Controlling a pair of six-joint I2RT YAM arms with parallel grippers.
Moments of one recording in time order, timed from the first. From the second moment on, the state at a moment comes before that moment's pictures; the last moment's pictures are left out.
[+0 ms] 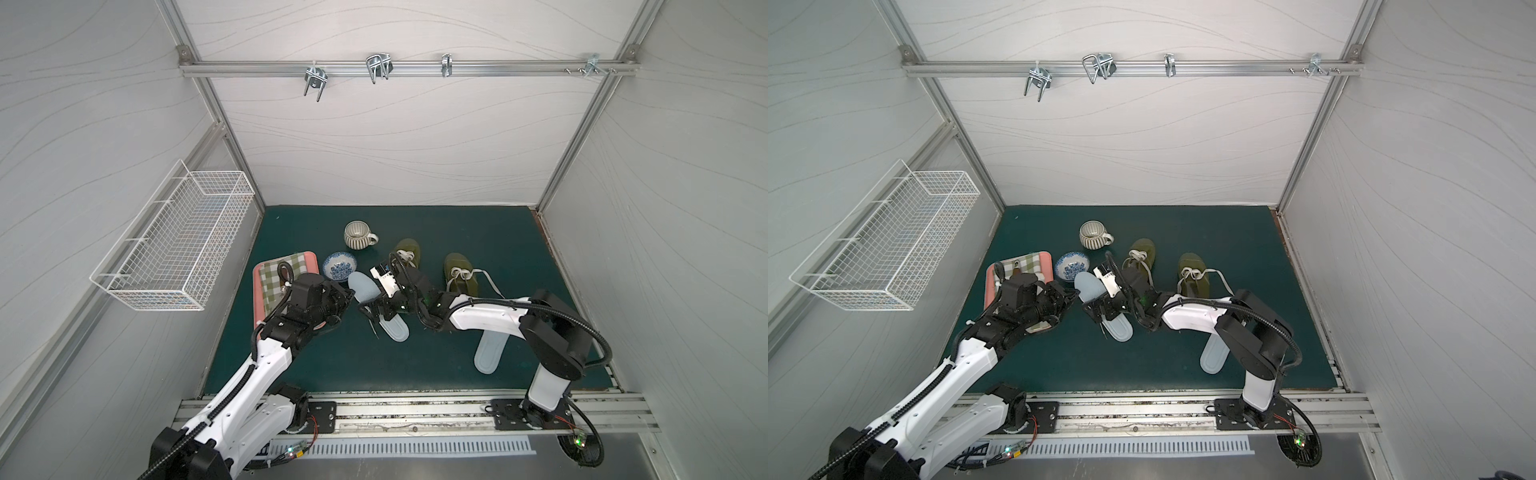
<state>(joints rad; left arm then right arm) -0.31 0.89 0.57 -0.30 0.25 -1.31 1.00 1.77 1.02 0.27 -0.24 0.32</state>
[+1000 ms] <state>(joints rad) -0.31 0.88 0.54 -0.29 0.25 -1.33 1.05 1.69 0.96 0.19 -0.18 0.30</state>
